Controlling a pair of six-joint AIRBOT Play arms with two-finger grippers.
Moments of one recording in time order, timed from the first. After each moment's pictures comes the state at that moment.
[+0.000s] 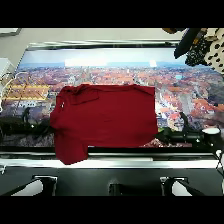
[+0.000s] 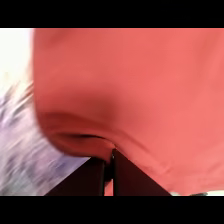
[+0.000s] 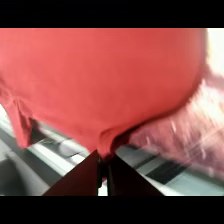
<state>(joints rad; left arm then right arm) 0.57 -1.25 0.72 -2.25 1.12 1.87 -0.43 -1.20 0.56 -0.65 1.29 0.92</state>
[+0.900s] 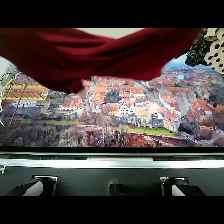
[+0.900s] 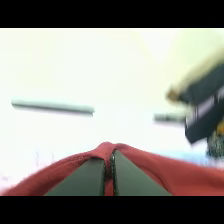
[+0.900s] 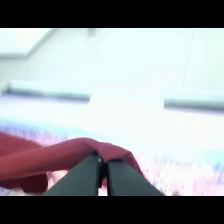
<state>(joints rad) 0.44 -1.07 2.03 -2.18 1.16 1.58 -0.12 -1.00 1.95 -1.03 1.15 1.42</state>
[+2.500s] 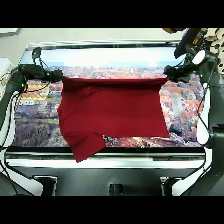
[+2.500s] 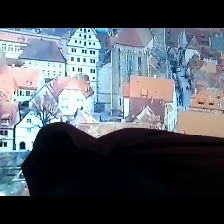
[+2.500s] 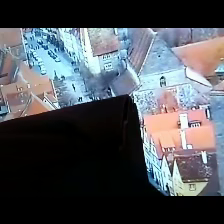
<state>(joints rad) 0.23 -1.86 1.79 -1.96 0.89 1.70 -0.12 -1.89 2.02 -1.34 1.26 1.70</state>
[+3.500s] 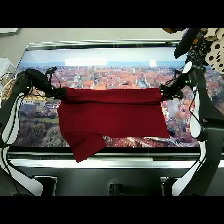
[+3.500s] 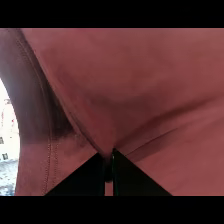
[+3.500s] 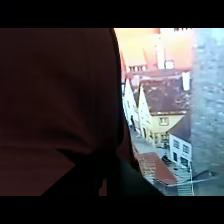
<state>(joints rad) 0.22 -1.90 1.76 -1.90 1.29 1.78 -0.12 -2.03 2.02 -1.35 1.58 1.66</state>
